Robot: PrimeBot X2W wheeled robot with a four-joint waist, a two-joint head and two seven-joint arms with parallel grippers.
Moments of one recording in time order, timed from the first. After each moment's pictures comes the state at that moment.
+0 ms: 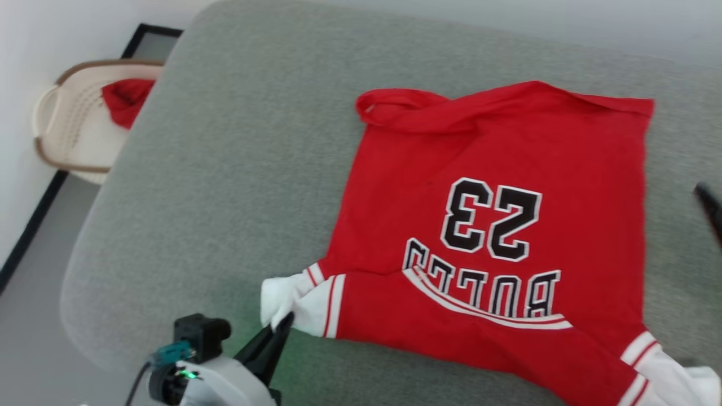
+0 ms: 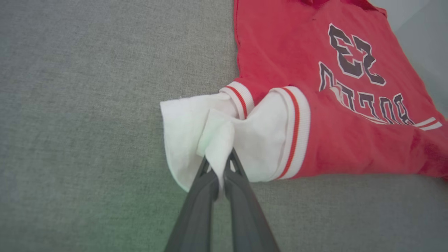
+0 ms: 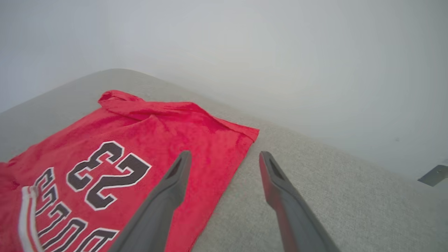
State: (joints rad) left arm -0.31 0.60 -0.86 0.19 -1.04 0.09 -0.25; right arm -0.15 -0.71 0.04 -0.15 0.63 0.13 0.15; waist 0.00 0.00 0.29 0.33
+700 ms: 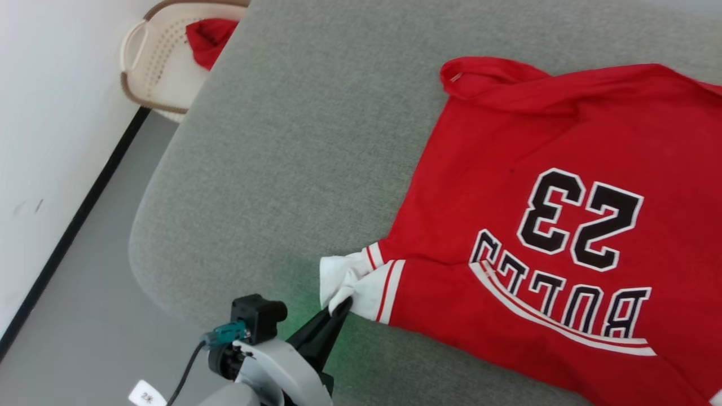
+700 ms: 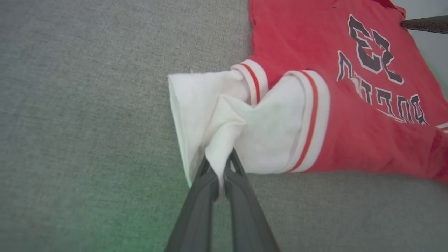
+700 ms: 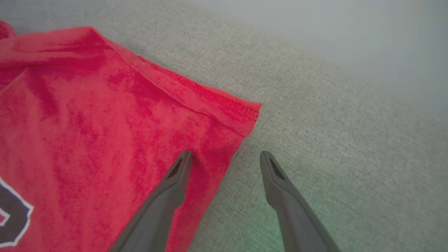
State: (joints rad) left arm -0.41 0.44 -0.90 0.30 -0.99 -0.02 -0.26; right arm -0.65 -0.78 0.18 0.33 0.67 0.13 0.61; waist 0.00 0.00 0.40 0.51
